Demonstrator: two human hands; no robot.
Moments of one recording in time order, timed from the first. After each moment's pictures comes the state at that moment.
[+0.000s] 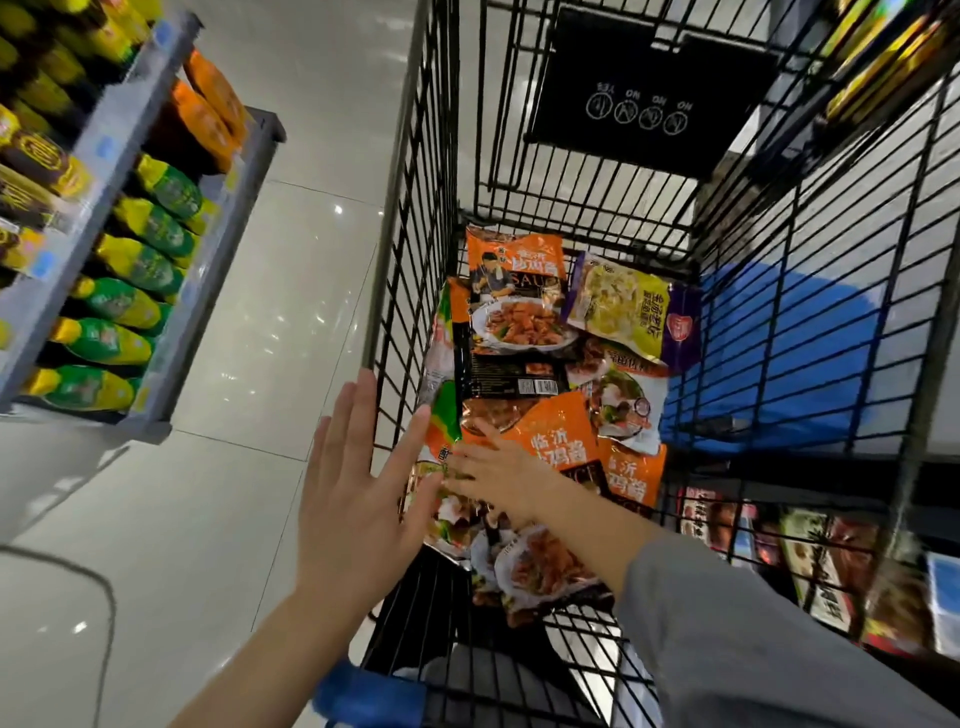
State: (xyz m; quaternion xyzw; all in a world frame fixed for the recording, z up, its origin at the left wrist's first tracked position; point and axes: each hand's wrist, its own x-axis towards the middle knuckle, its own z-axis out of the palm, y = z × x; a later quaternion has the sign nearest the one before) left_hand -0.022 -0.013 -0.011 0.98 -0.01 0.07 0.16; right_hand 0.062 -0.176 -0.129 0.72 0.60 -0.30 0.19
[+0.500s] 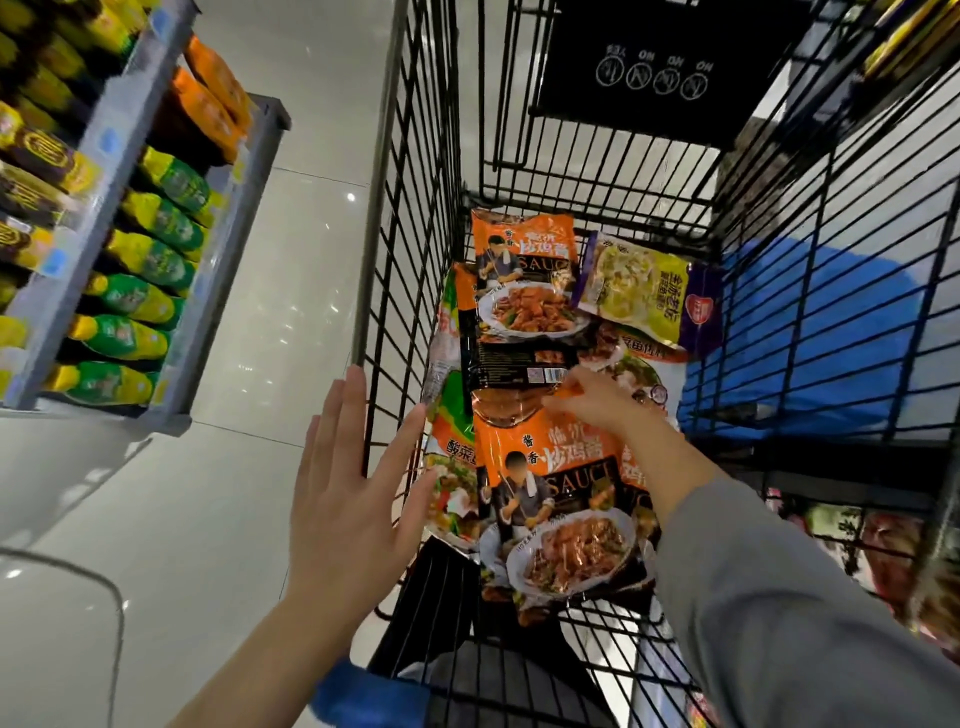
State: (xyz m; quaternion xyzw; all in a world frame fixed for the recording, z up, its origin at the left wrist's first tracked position) left_hand -0.021 -0.012 -0.012 0.99 -0.01 0.08 0.15; right_hand 0.138 -0.256 -0.152 0.86 -0.02 -0.45 -0.22
